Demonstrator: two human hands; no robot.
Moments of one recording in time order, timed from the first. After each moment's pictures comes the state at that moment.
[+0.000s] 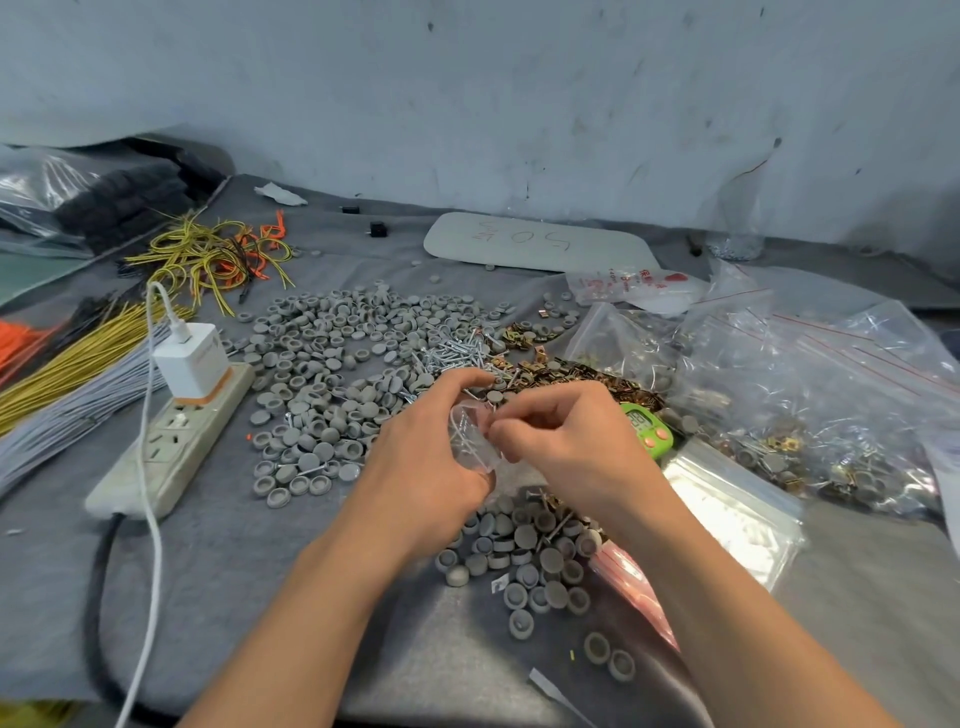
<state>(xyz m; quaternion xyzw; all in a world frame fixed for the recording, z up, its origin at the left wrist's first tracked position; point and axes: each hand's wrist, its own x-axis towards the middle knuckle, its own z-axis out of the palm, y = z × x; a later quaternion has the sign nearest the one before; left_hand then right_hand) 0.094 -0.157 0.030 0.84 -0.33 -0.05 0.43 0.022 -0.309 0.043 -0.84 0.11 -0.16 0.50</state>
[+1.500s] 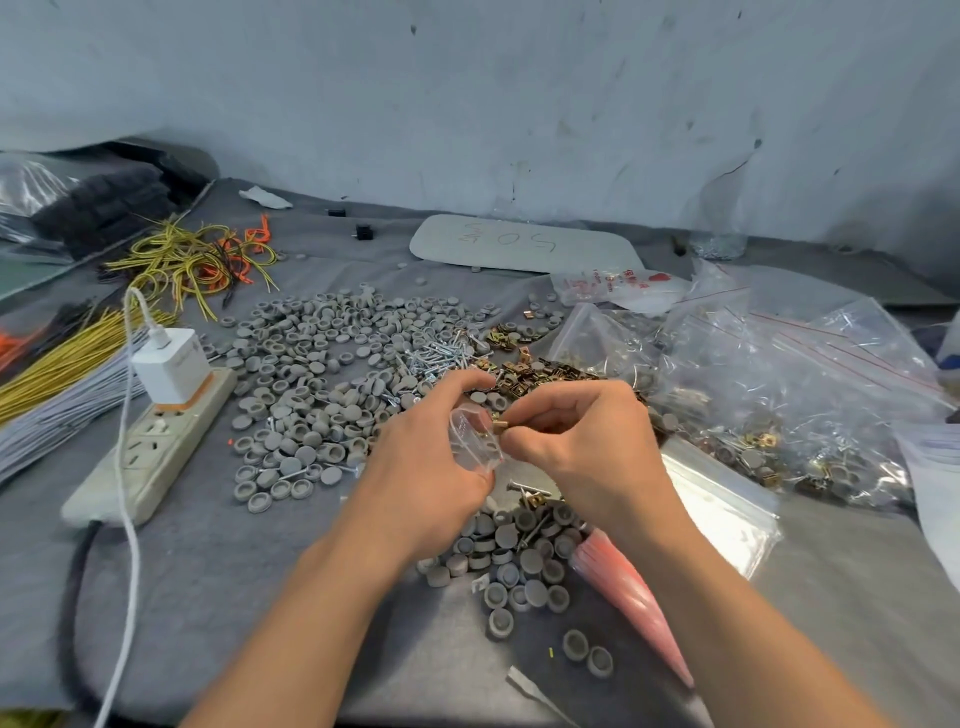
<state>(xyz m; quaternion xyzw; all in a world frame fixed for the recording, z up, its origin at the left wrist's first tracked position) 0.084 -0.168 0.034 0.84 -0.34 -0.03 0.42 0.003 -0.314 0.050 -0.81 0.15 -0.22 0.52</state>
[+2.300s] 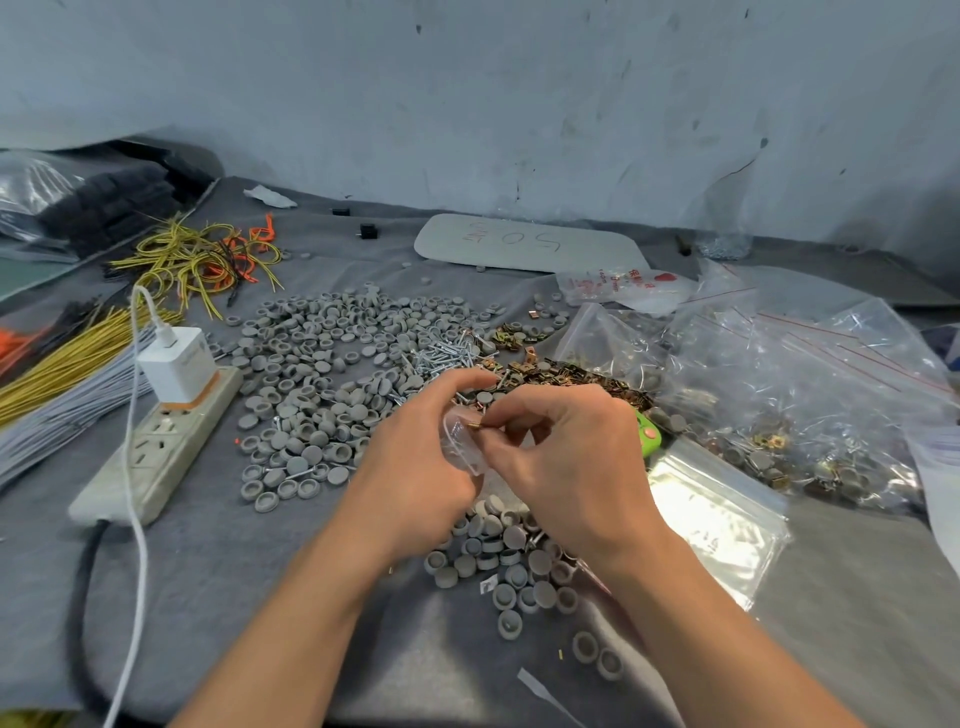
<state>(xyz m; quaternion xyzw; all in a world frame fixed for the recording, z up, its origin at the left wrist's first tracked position) 0.092 -0.160 0.035 0.81 -0.34 -0.08 0.48 0.007 -0.286 0.050 -0.88 0.09 -0.33 0.34</state>
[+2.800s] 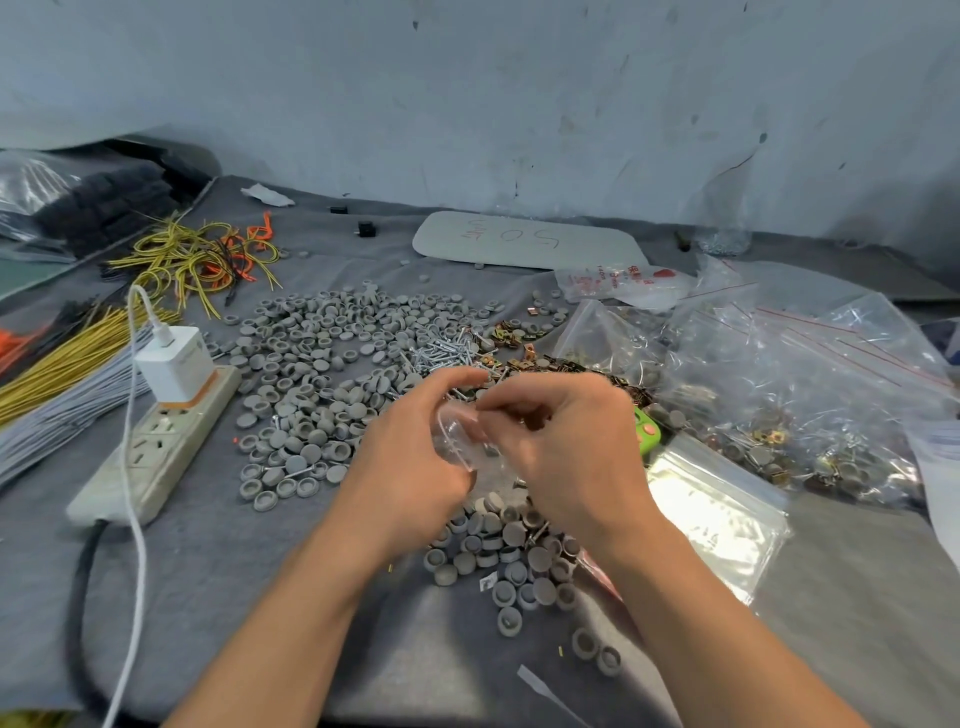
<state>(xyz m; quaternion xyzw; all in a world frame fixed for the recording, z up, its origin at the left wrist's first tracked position) 0.094 -0.159 0.033 0.81 -0.32 -0.10 0.49 0.011 -0.290 0.052 -0.86 0.09 -0.32 0.39</state>
